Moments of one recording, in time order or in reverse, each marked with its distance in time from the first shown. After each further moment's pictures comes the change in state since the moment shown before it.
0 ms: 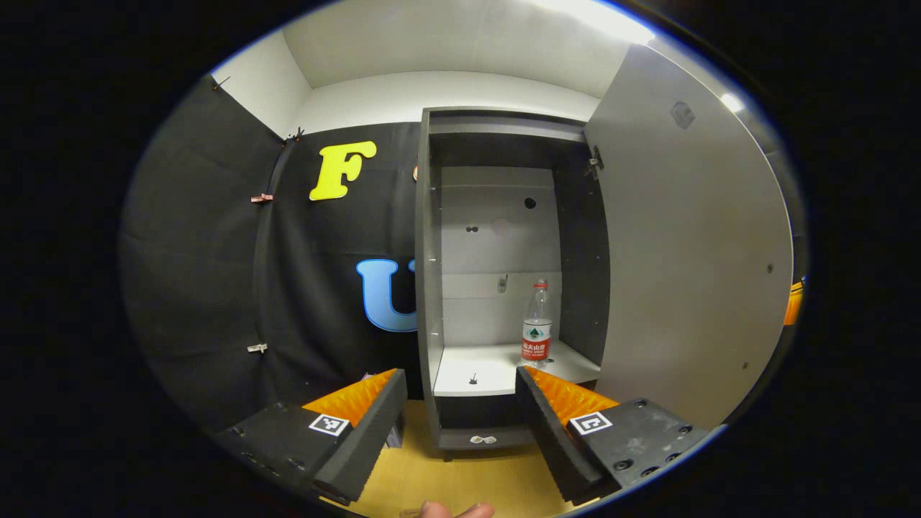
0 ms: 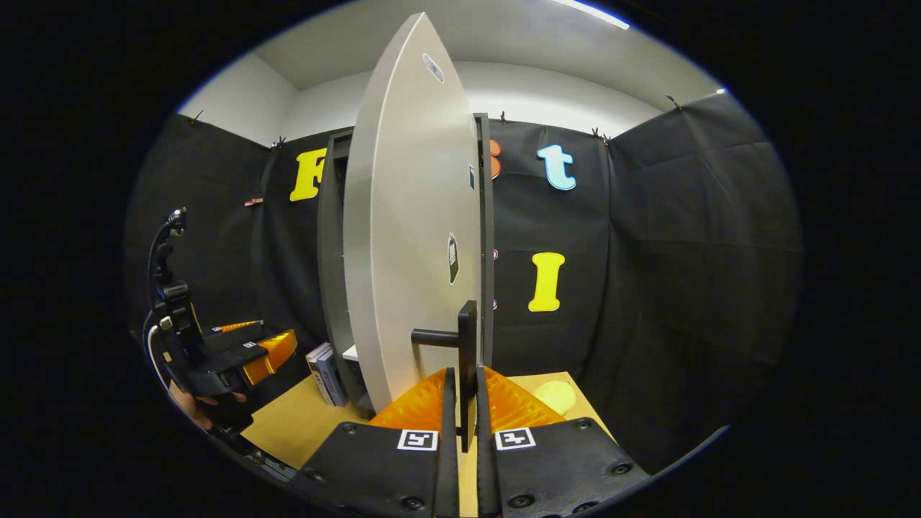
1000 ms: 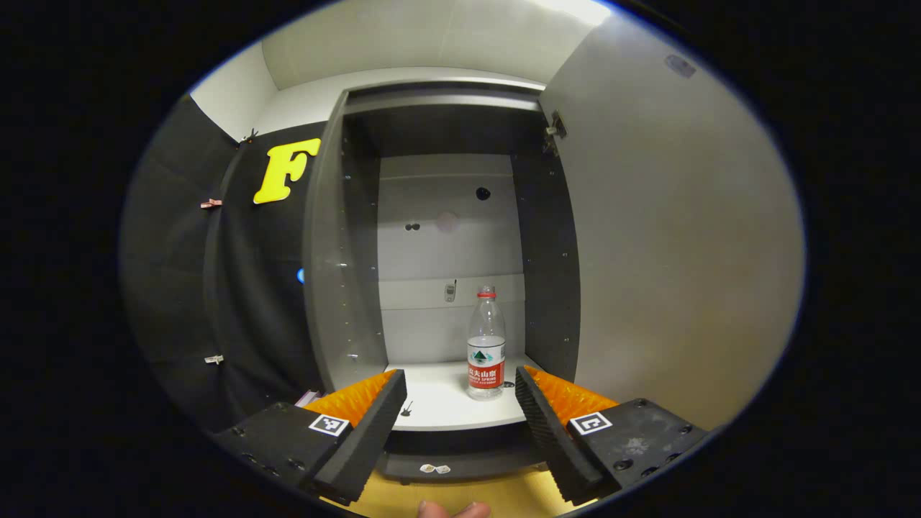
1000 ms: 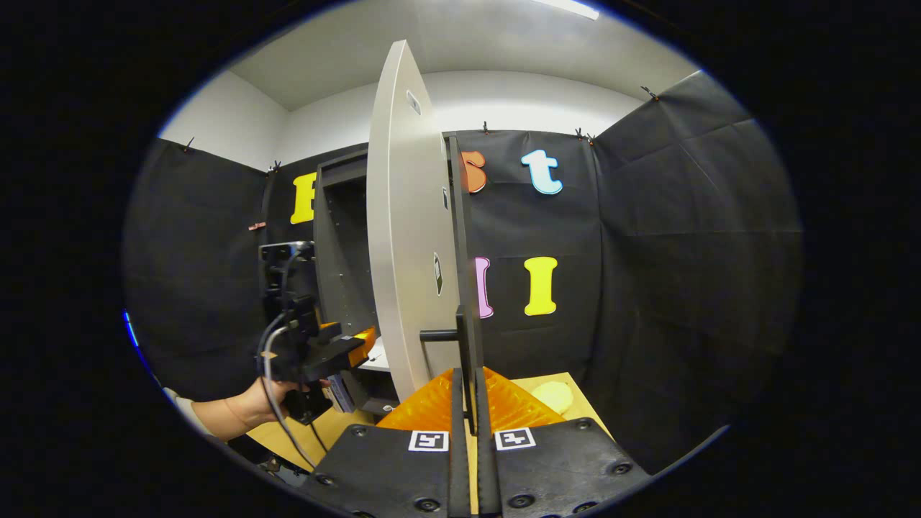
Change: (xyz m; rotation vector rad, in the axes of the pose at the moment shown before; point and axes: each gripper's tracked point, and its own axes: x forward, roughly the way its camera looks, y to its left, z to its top) left arm 0.135 -0.108 -0.006 0.036 0.006 -0.101; right arm -0.058 -0.054 0.021 0.040 -0.057 0.004
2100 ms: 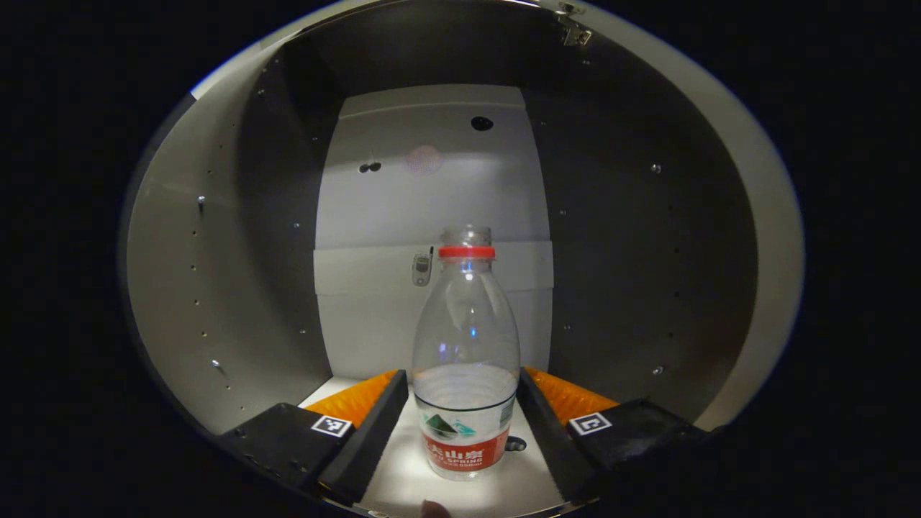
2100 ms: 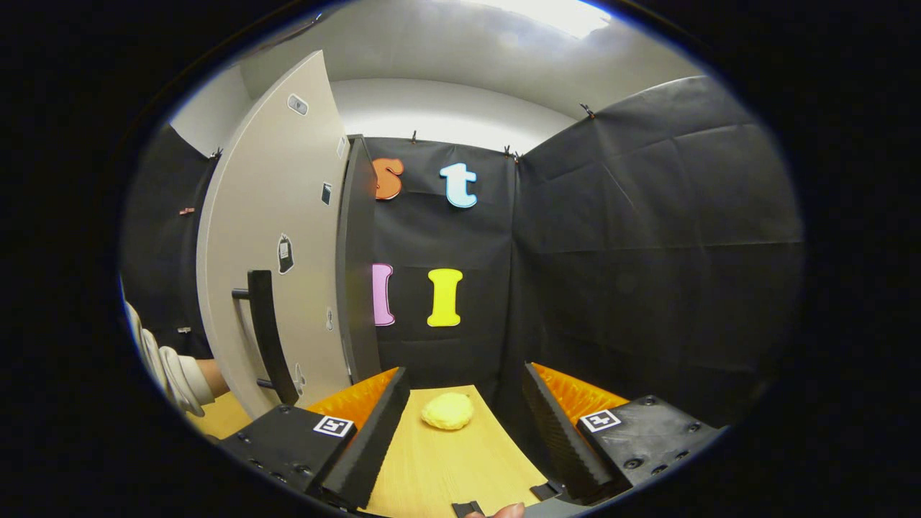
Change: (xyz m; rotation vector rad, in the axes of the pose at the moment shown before) left arm 0.222 -0.024 -0.057 -0.010 0.031 0.073; right arm -0.002 -0.154 -0.019 -0.087 -0.063 -0.305
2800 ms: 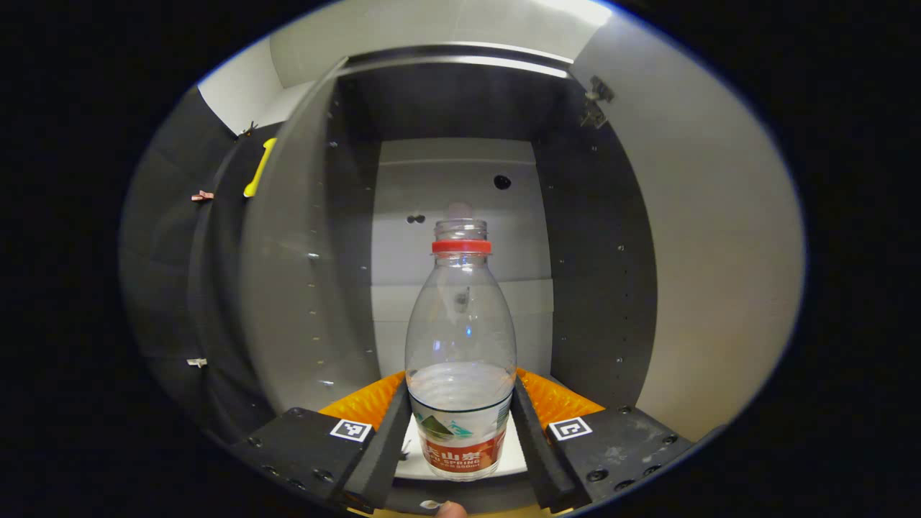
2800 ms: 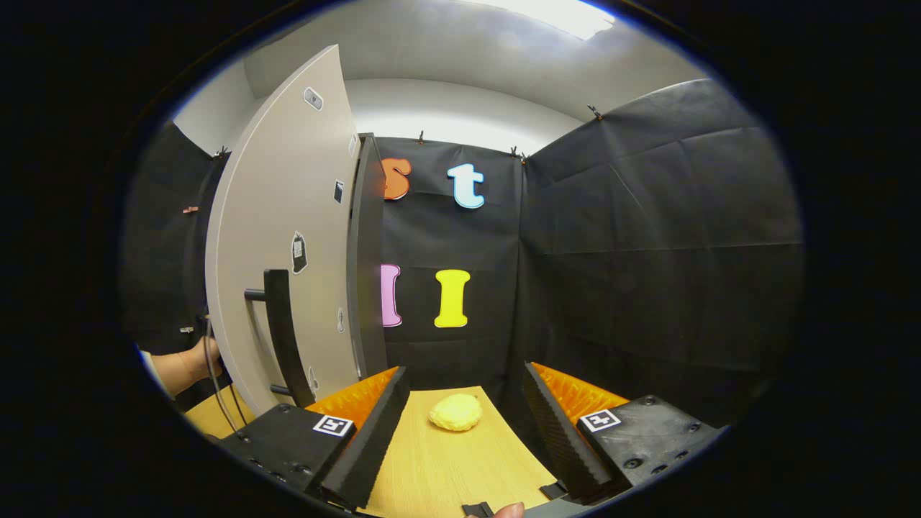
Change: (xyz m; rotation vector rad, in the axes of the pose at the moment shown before) left arm -0.158 0.085 0.047 0.003 -0.104 -0.035; right arm 0.004 0.030 0.005 0.001 -0.020 0.014
